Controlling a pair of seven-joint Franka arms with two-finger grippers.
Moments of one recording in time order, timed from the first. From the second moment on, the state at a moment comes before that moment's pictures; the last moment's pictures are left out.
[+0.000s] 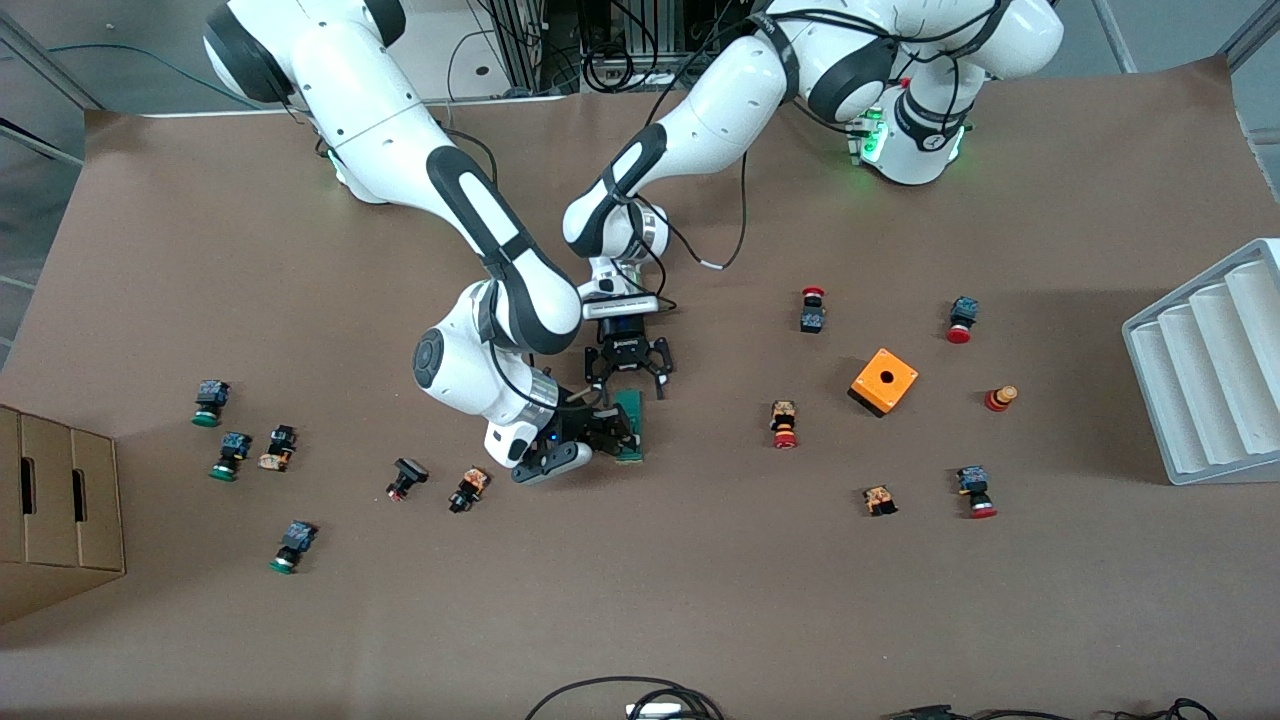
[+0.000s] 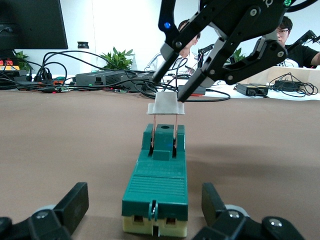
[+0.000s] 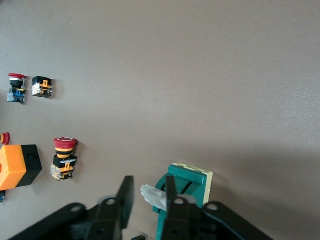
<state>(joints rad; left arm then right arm) -1.06 1.08 -0.11 -1.52 1.82 1.81 -2.61 0.65 0.68 -0.06 -1.69 1.11 2.62 -0.42</state>
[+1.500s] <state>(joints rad) -1.06 1.08 -0.11 -1.52 1.82 1.81 -2.61 0.63 0.70 -0.07 -1.64 1.11 2.62 -0.38</state>
